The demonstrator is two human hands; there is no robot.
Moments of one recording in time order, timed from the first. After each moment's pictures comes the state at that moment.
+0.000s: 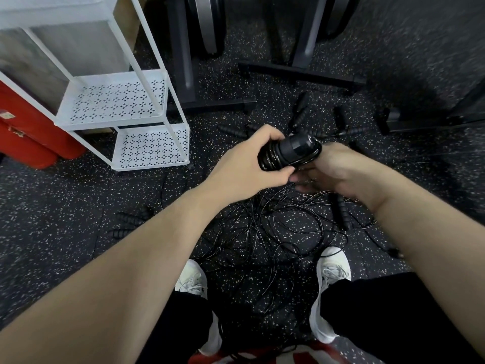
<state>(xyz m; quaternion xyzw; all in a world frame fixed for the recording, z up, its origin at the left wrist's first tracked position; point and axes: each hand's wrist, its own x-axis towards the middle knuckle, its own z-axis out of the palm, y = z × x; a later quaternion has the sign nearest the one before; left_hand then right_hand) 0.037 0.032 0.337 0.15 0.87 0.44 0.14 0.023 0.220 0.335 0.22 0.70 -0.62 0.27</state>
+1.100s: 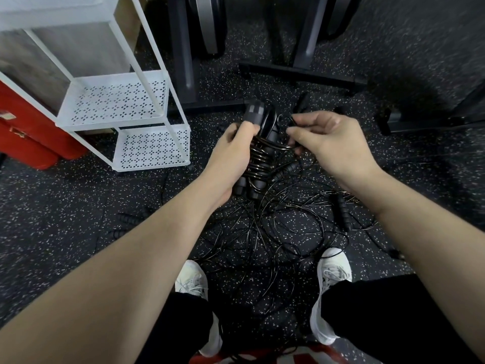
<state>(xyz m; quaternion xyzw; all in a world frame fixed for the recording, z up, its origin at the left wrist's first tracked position) 0.023 0.036 0.334 -0.14 0.71 0.68 0.14 0.022 0.216 0.341 0.03 0.78 -0.63 0.02</state>
